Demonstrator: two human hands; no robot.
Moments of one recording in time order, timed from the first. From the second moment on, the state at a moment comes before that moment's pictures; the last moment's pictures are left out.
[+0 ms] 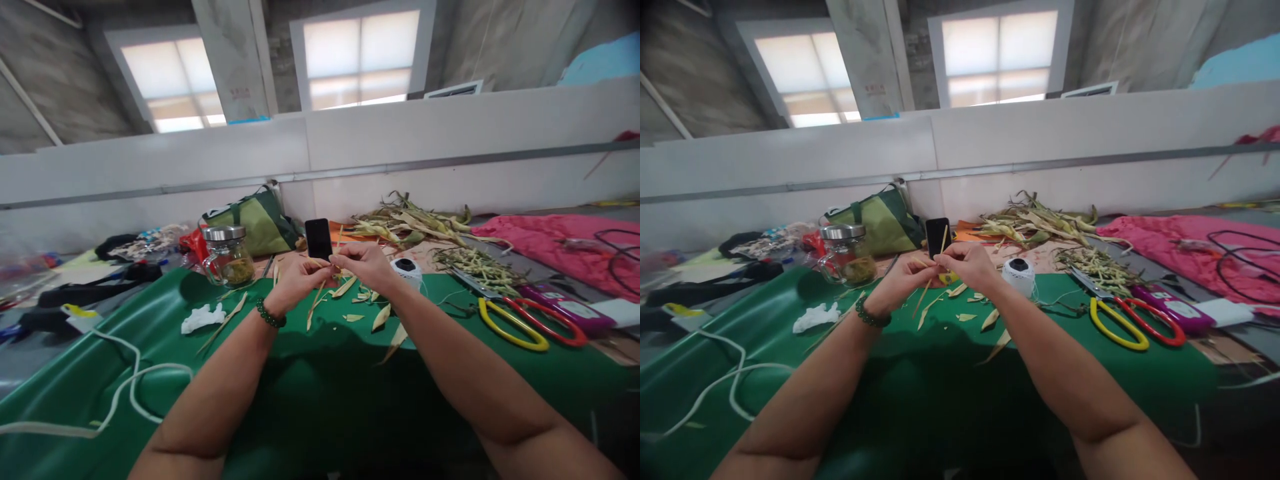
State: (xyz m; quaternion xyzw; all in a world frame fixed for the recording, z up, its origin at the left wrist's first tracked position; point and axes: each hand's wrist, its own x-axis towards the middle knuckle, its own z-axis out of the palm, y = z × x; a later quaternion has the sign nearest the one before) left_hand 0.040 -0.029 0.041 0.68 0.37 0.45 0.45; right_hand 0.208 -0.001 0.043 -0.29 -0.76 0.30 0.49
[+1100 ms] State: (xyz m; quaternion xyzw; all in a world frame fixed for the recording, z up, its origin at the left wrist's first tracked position) left_hand 0.048 -0.032 0.034 0.54 0.33 0.58 0.51; right_hand 0.194 -0.014 0.027 -0.27 -0.78 0.01 0.56
